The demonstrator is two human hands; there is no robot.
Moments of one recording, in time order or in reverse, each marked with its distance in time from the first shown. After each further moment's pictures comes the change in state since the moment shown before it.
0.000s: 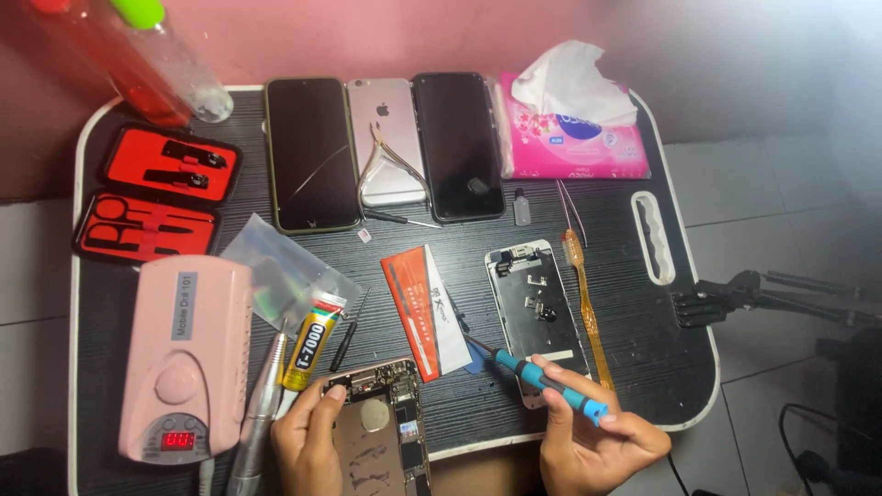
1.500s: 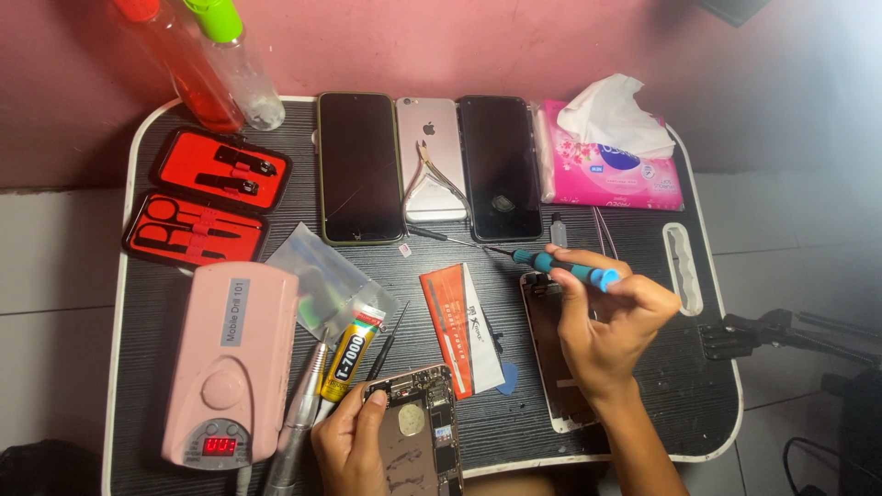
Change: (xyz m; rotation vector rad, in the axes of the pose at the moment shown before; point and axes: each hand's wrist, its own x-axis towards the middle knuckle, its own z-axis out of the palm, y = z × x) left_hand 0.004 0.010 0.006 0.062 -0.032 0.195; right_hand 0.106 0.024 0.070 0.101 -0.412 -0.226
